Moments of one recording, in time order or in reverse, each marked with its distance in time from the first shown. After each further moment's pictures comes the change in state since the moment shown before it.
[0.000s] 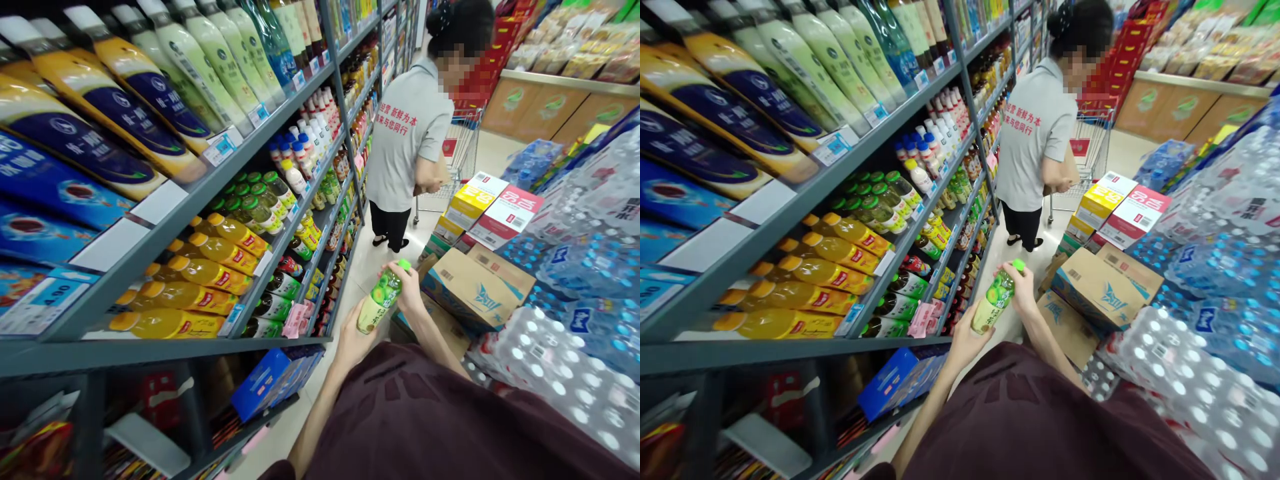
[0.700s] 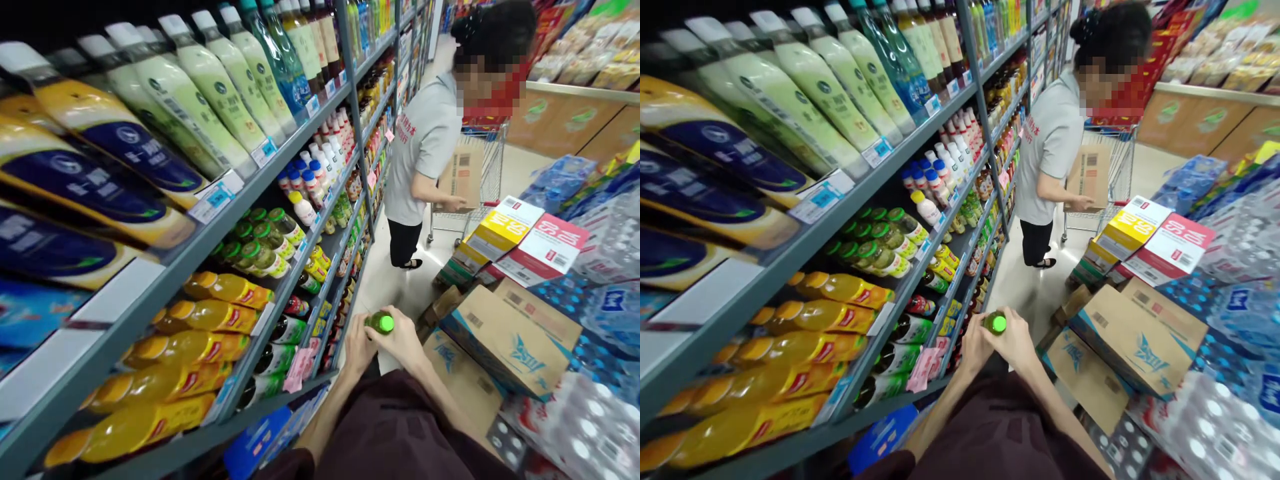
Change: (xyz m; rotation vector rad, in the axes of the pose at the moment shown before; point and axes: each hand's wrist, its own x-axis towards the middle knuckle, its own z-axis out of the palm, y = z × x) left_hand 0.146 -0.089 -0.008 0.273 0.171 0.051; right_hand 0.078 0.054 0.039 -1.190 -0.214 -0.303
